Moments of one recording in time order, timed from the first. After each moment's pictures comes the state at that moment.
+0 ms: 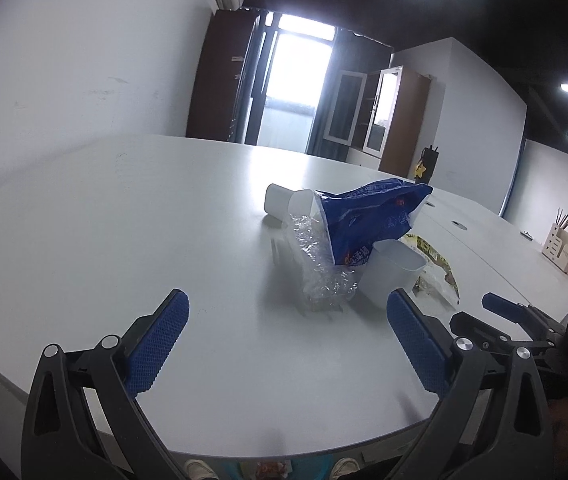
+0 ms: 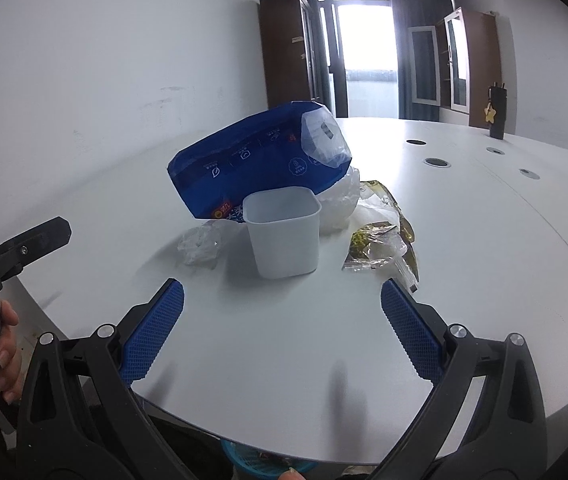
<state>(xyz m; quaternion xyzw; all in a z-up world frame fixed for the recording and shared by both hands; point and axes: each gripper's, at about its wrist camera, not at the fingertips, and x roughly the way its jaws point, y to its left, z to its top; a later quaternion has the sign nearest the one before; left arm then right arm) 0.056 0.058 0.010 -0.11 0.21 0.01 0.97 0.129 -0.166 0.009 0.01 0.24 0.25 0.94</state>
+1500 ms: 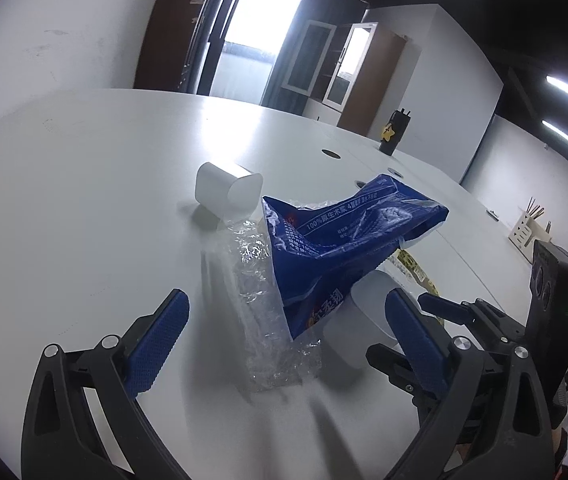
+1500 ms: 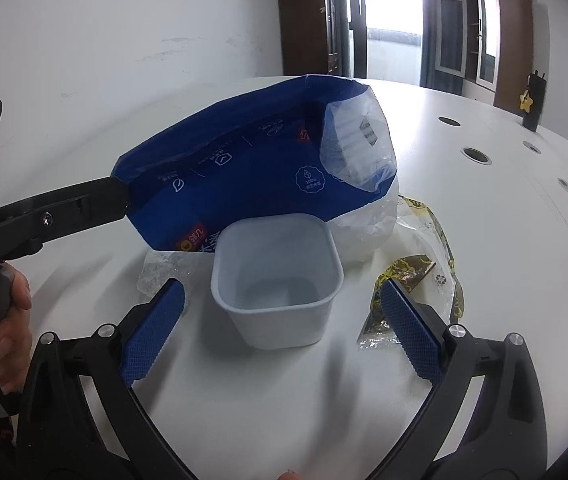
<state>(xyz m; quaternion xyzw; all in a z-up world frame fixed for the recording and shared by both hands) 0.184 0.056 0.024 -0.14 0.30 -0.09 0.94 0.226 -0.121 0.022 -0.04 0.32 0.27 0.91</state>
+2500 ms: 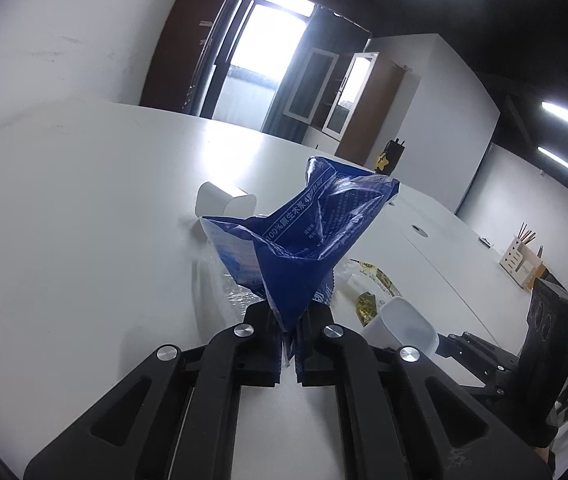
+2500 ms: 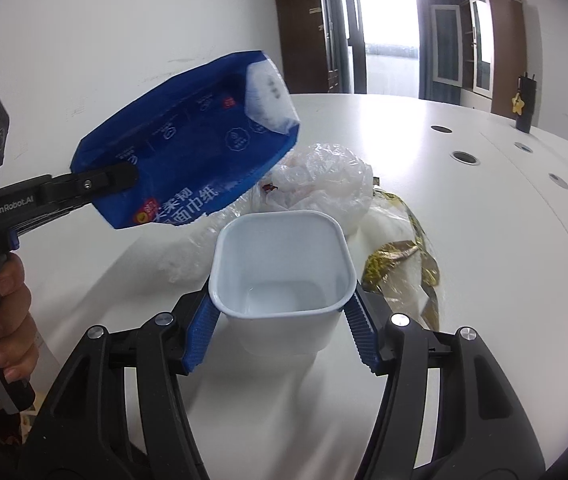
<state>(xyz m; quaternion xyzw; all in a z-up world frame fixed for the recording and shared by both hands) 0.139 0.049 0.030 -0.16 0.25 -0.08 0.95 0.178 -0.152 0.025 -0.02 0.29 0.28 0.92</state>
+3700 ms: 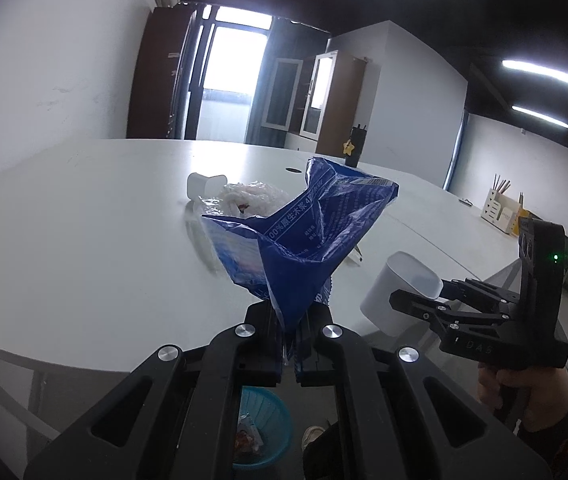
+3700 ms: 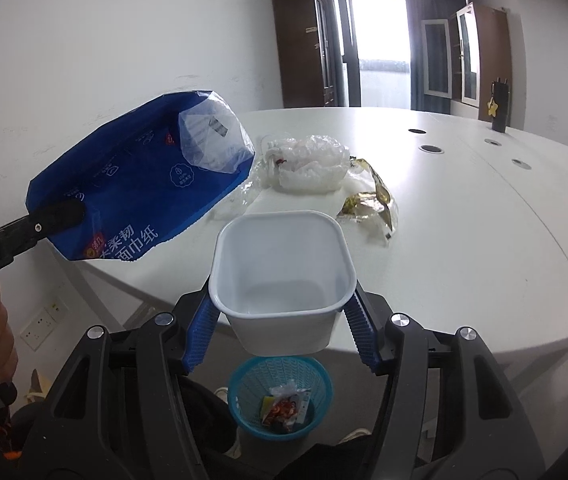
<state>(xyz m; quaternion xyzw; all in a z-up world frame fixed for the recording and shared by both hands) 0.001 -0.002 0.029 -0.07 0.22 -0.10 0.97 0.053 -0.215 0.021 -0.01 0.26 0.27 0.93</state>
